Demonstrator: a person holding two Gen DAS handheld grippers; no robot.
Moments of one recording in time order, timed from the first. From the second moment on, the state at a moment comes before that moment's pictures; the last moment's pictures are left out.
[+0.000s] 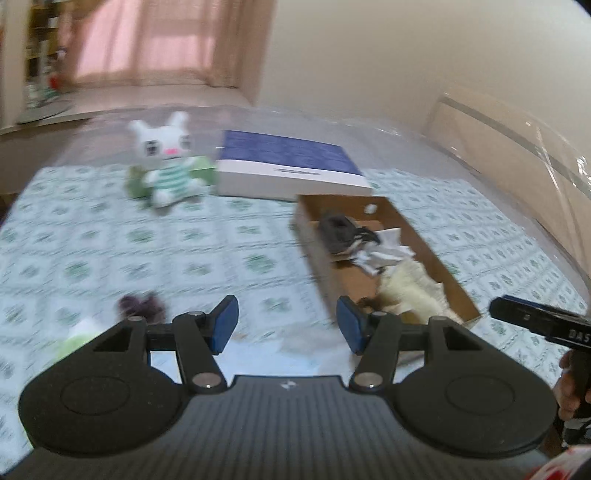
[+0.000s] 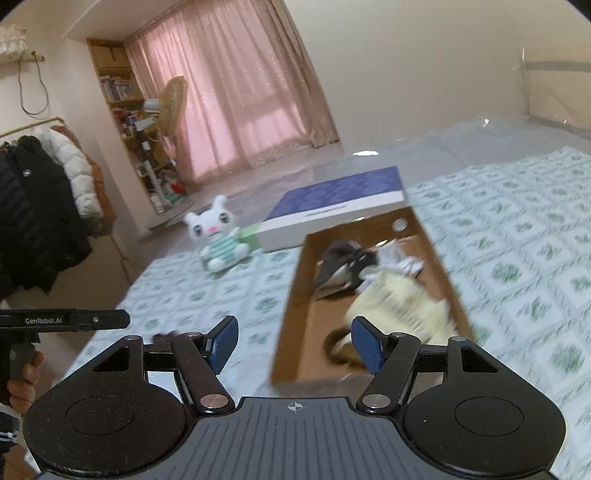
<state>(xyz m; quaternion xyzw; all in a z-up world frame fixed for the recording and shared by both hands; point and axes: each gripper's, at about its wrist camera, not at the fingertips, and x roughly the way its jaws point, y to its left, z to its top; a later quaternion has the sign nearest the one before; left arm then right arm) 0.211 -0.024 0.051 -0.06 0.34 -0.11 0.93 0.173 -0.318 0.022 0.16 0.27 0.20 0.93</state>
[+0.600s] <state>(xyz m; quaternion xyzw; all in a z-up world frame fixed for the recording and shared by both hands) 0.110 0.041 0.013 -0.12 0.37 -0.04 0.92 0.125 -0.248 -0.023 0.10 0.32 0.23 0.91</state>
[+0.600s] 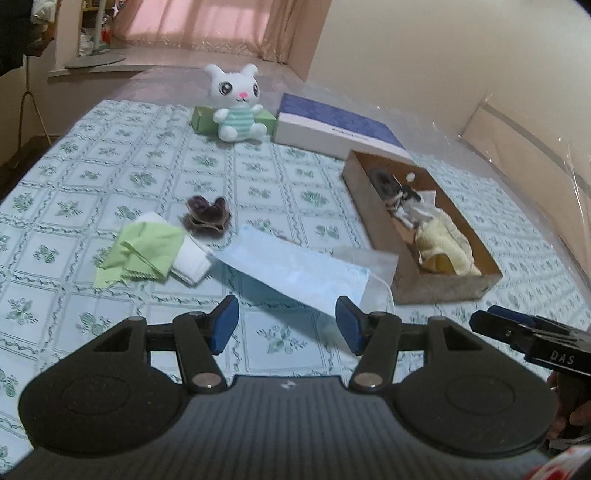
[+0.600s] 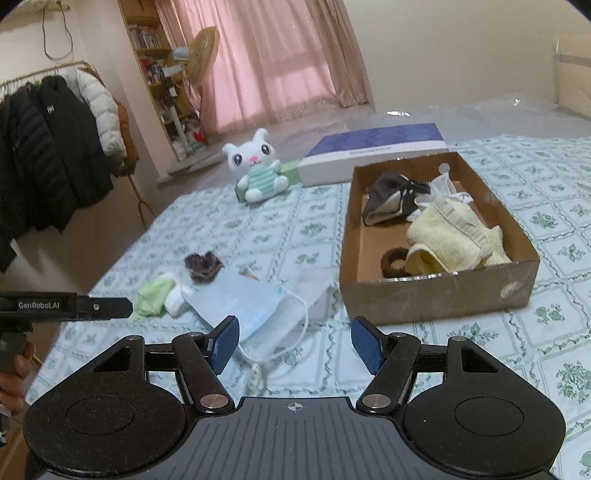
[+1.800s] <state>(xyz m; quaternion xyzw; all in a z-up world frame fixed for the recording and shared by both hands) 0.229 0.049 -0.092 -0.29 0.46 -0.06 0.84 0.189 -0.260 -0.074 0.13 0.39 0.17 0.90</state>
